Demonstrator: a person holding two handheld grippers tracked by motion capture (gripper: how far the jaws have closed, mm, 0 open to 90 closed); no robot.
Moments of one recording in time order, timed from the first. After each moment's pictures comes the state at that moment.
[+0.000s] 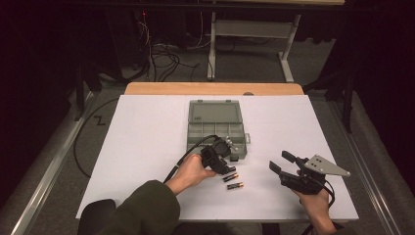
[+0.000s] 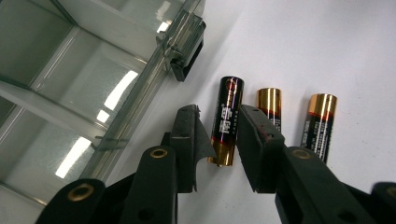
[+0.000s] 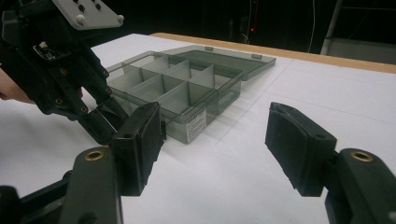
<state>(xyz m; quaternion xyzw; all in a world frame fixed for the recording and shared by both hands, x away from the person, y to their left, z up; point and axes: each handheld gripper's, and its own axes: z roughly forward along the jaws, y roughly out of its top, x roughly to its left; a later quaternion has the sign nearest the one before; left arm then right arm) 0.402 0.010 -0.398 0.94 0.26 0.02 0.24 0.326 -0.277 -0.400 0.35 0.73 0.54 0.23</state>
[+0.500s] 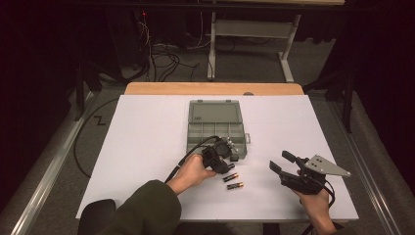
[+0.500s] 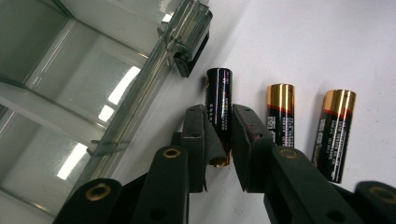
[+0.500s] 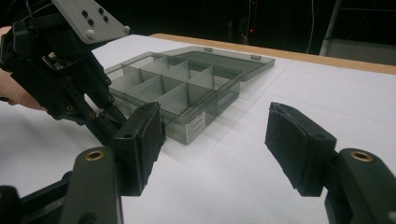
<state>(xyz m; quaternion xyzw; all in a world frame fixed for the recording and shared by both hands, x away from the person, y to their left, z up) 0.404 0.007 -0.404 0.94 0.25 0.02 0.23 0.326 -0.277 -0.400 0.35 0.73 0.54 0.23</state>
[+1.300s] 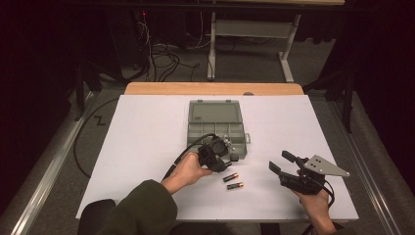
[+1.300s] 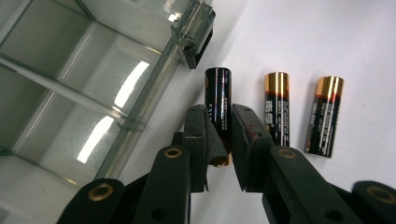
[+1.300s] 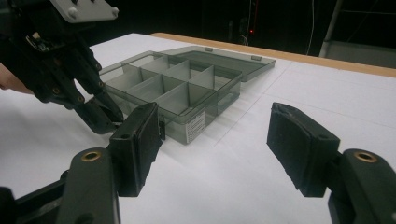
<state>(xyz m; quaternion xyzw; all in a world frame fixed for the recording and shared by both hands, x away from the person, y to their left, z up) 0.400 0.020 -0.388 0.94 0.24 0.03 0.23 0.326 -0.275 -0.400 0.35 0.73 0.54 0.23</state>
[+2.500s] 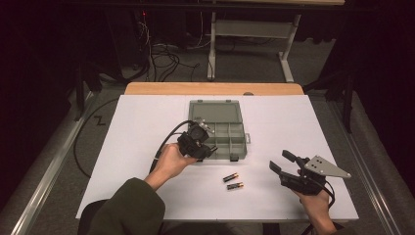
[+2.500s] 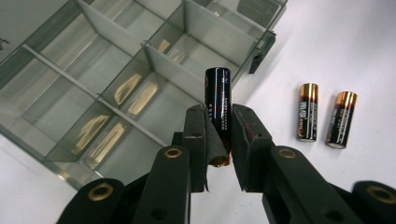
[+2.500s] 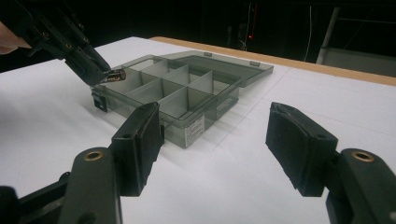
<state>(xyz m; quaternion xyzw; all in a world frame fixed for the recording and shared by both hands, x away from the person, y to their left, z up) 0.413 0.075 -0.359 0.91 0.29 0.06 0.29 0.324 -0.276 -0.399 0.34 0.73 0.55 0.24</state>
